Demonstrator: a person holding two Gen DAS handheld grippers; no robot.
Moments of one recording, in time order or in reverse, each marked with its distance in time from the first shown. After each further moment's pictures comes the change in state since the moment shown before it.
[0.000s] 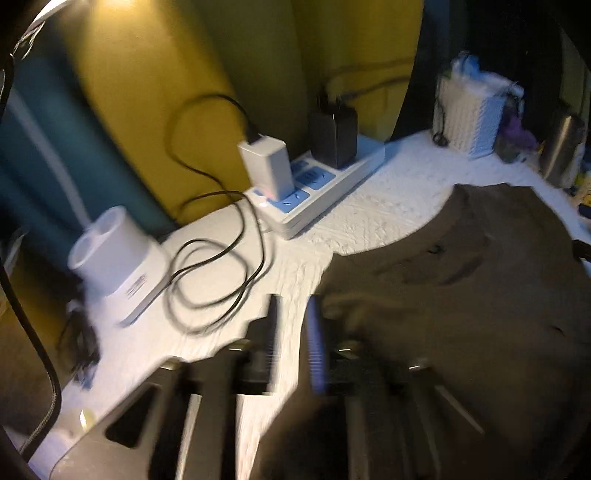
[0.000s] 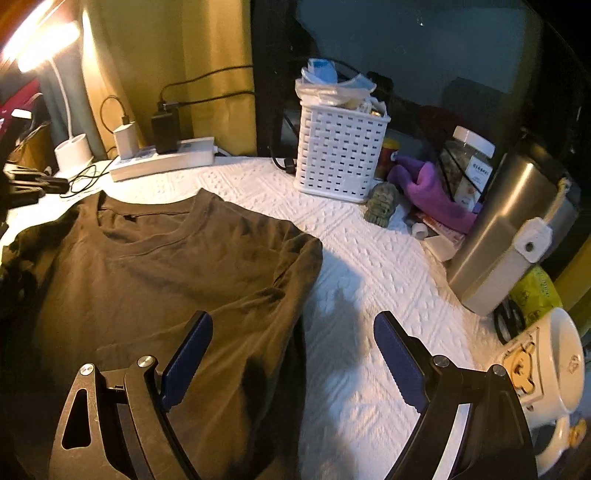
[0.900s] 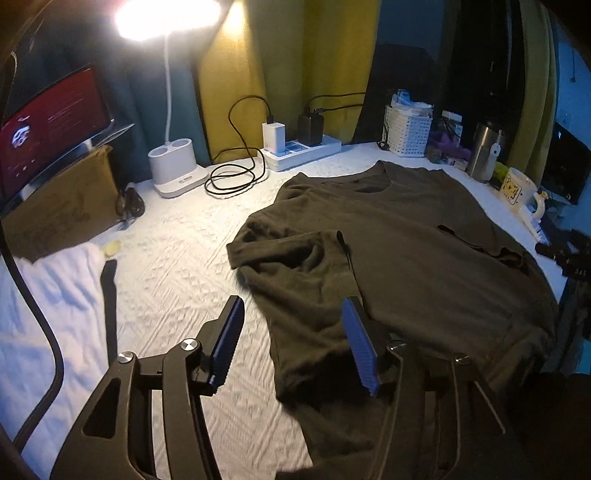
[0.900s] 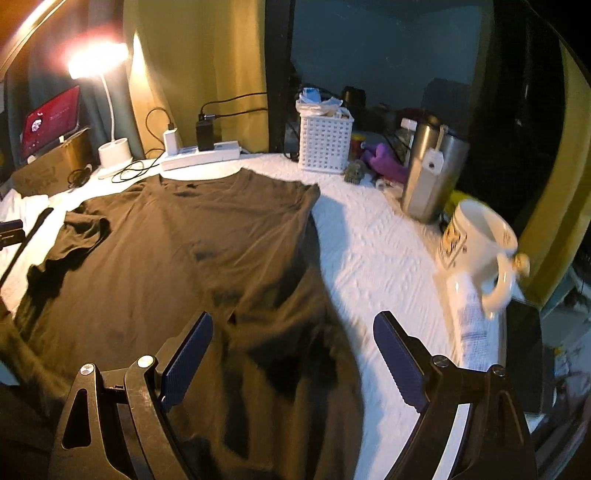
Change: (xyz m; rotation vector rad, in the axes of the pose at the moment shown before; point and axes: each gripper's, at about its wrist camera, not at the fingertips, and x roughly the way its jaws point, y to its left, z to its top) left arm -0.161 -0.023 -0.171 -0.168 -0.112 -0.073; right arm -0.141 0.028 -0.112 0.081 -0.051 -0.003
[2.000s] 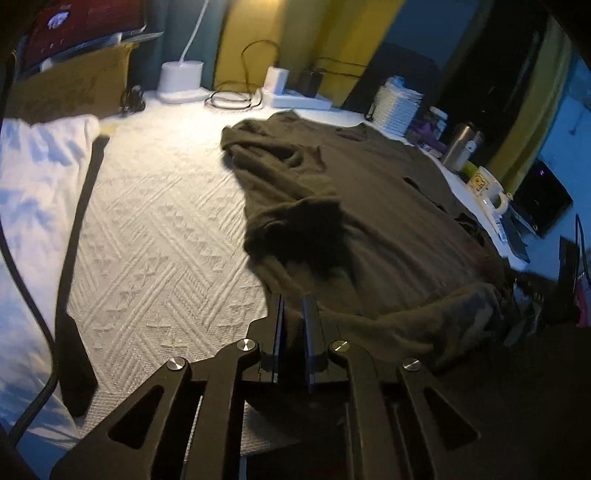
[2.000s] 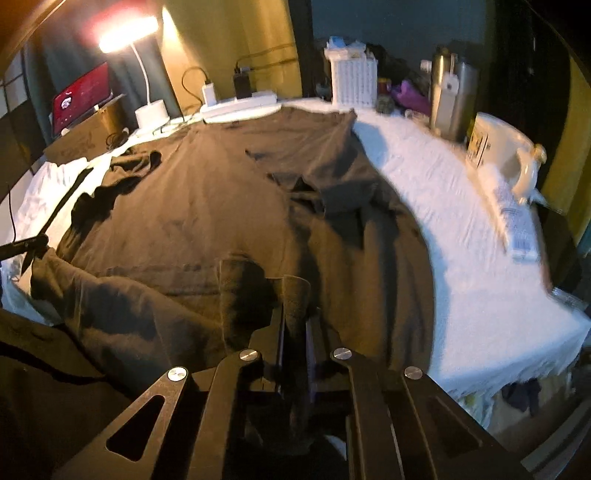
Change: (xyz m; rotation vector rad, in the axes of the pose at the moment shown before) left arm -0.025 0.008 -0.091 -0.188 0.088 -0.181; right arm -0.028 0.026 -0.084 0.032 0.107 0.134
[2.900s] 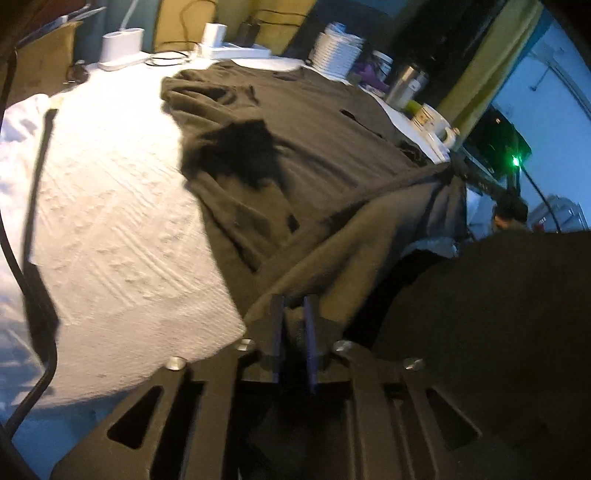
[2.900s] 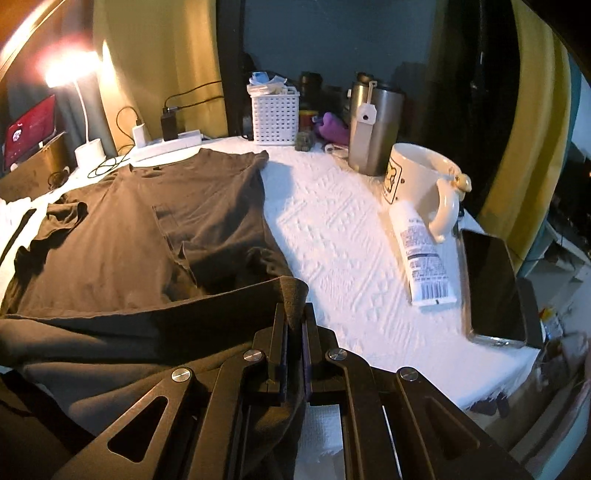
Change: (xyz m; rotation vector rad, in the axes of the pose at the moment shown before) left arm -0.015 -0.011 -0.032 0.095 0.210 -0.170; right arm -0.002 -0.064 0.028 0.063 -0.098 -0.207
